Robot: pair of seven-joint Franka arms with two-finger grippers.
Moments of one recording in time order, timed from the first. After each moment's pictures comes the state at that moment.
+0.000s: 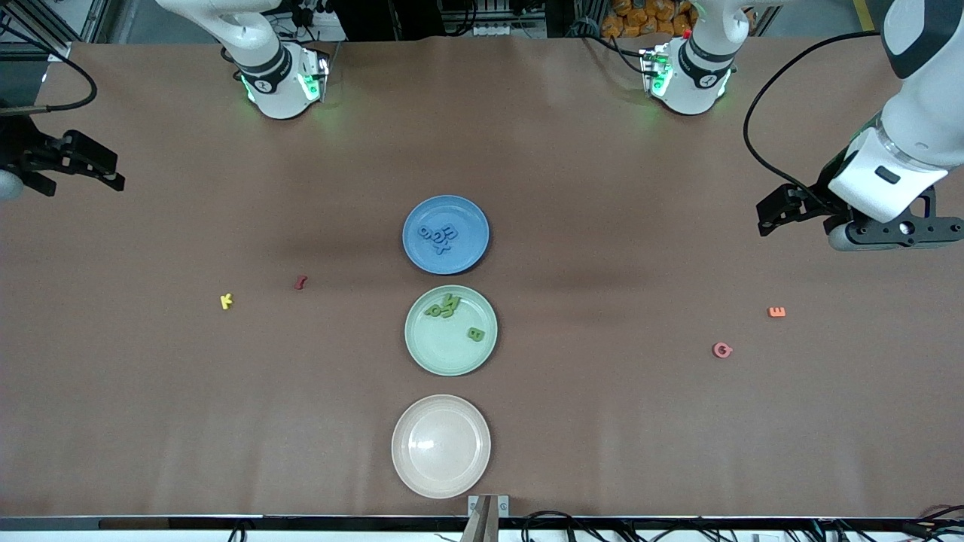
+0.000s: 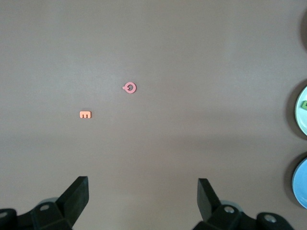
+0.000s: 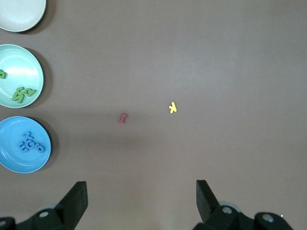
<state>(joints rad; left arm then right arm) 0.01 0.05 -0.19 -1.61 0.01 1.70 -0.20 0.02 -0.03 -0.03 -1.55 0.01 1.50 -0.07</state>
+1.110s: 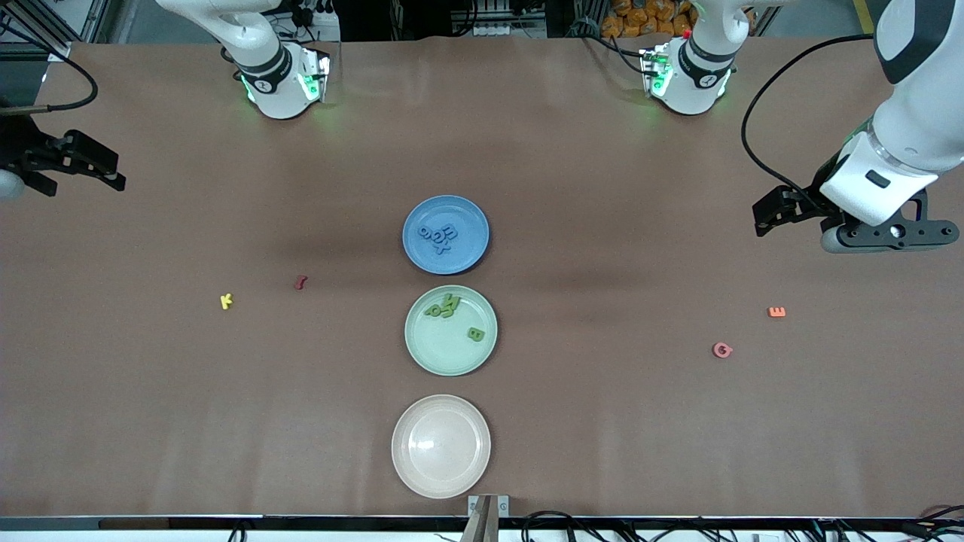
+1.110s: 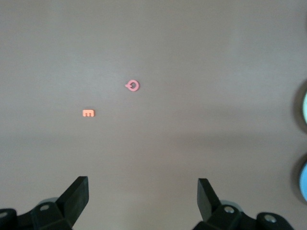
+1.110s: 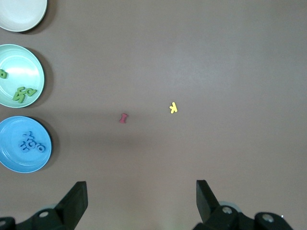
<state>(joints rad) 0.00 0.06 -0.19 -1.61 0.04 1.69 -0.20 0.02 -0.03 -0.03 -1.55 0.02 1.50 -0.07</state>
